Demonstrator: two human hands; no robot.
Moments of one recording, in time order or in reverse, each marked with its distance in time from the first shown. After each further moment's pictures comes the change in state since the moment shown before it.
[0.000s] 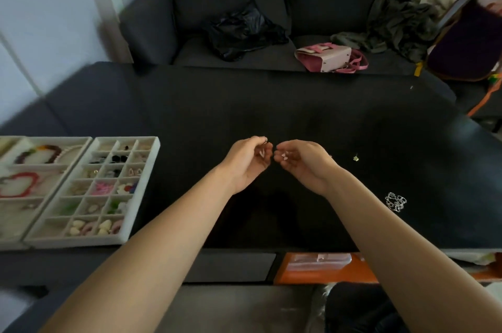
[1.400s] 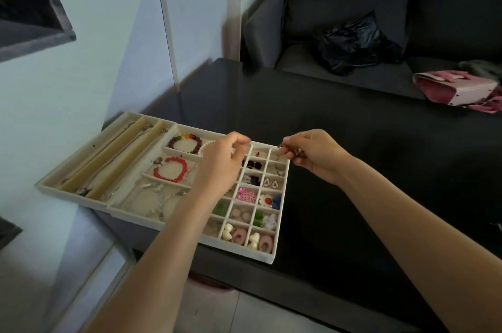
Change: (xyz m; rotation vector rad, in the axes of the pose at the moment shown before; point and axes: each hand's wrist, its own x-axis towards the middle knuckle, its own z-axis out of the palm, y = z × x) left_hand -0.088 0.106 -0.248 1.183 0.639 0.658; right_hand 0.064 0.017 0.252 -0.539 -0.305 -0.077
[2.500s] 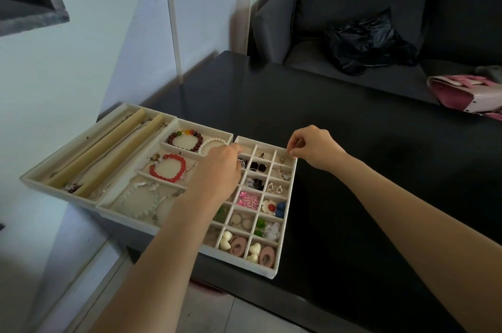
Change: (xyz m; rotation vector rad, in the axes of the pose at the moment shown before) left_hand 0.007 -0.019 0.010 0.315 -0.091 -0.054; right_hand 0.064 0.012 -0.007 -0.932 0.009 -0.244
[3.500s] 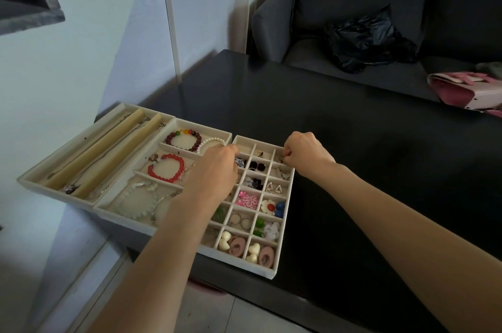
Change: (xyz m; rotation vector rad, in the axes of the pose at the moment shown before) left_hand 0.001 -0.002 0.000 0.047 0.010 0.003; right_hand 0.004 -0.010 0.020 -0.208 0.002 0.065
